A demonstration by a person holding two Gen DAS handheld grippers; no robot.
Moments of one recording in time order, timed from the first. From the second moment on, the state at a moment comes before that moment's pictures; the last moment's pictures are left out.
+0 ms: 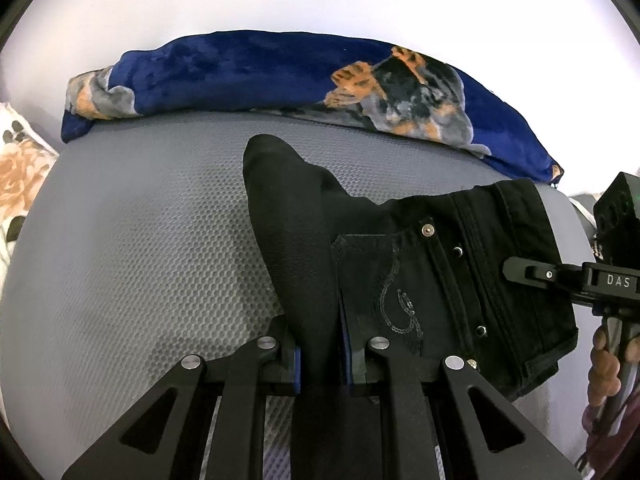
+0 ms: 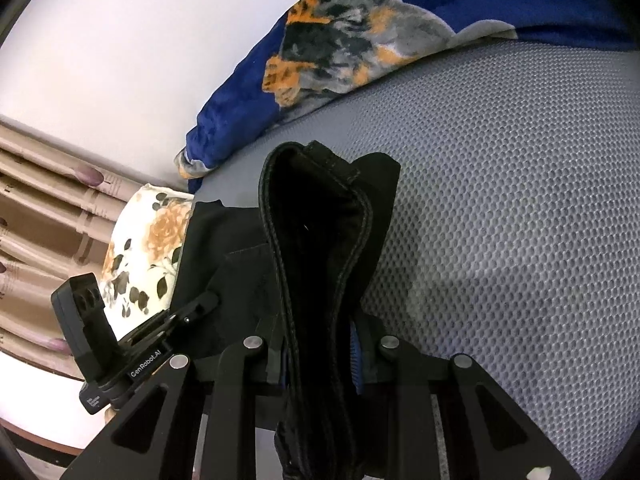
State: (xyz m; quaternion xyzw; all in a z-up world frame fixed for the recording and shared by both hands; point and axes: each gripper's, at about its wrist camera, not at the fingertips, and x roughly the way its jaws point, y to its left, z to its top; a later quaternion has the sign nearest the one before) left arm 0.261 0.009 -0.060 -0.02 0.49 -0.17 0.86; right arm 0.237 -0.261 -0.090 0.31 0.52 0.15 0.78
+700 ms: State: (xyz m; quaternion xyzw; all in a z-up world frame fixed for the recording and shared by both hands) left arm 0.258 0.028 -0.110 0.01 0.47 -0.11 0.88; right arm 0.208 -0.265 -0.120 0.16 0.52 0.04 0.84
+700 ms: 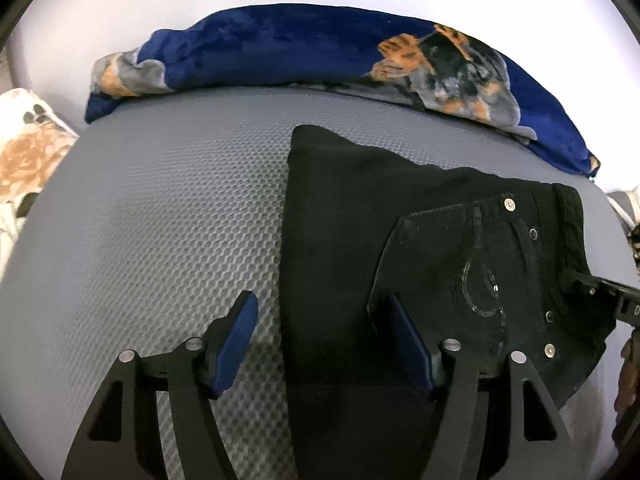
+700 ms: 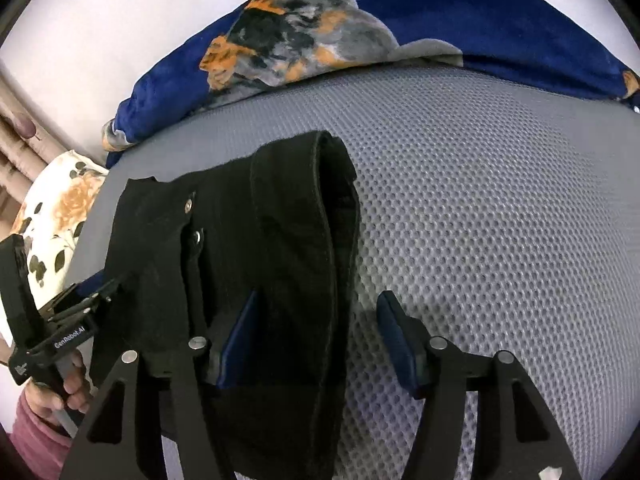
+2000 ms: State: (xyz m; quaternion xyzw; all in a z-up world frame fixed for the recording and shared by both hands) left arm 0.048 0.036 -0.046 0.03 0.44 -0.01 0.90; right arm 0.037 -0.154 -0.042 0.05 0.42 0.00 0.91
